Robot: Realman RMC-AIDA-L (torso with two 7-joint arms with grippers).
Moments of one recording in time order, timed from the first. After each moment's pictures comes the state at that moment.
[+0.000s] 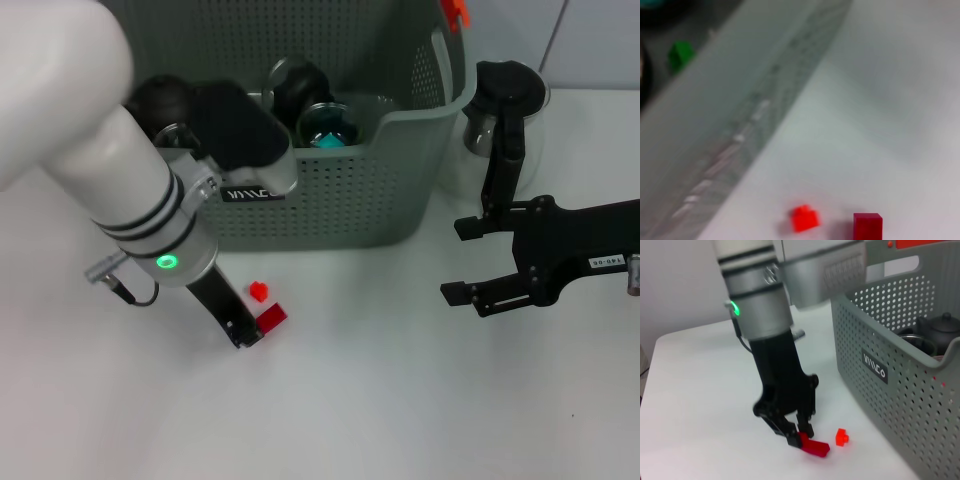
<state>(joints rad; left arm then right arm) -0.70 -2.17 1.44 1.12 2.72 1.49 -2.47 0.56 2.08 -0.92 -0.99 -2.12 -1.62 1.59</state>
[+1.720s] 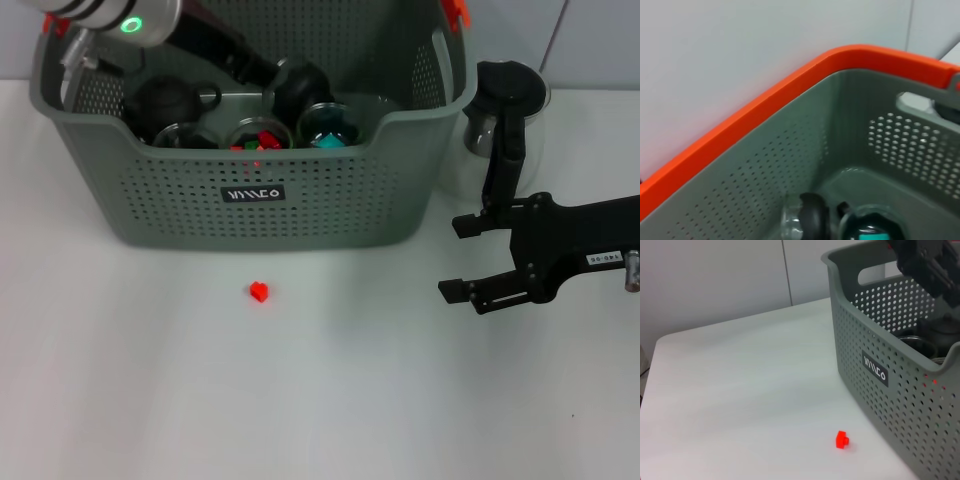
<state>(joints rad) -0.87 -2.15 1.00 1.22 2.74 1.25 -2.33 0.57 2.07 -0.93 -0.99 -2.12 -1.62 1.60</state>
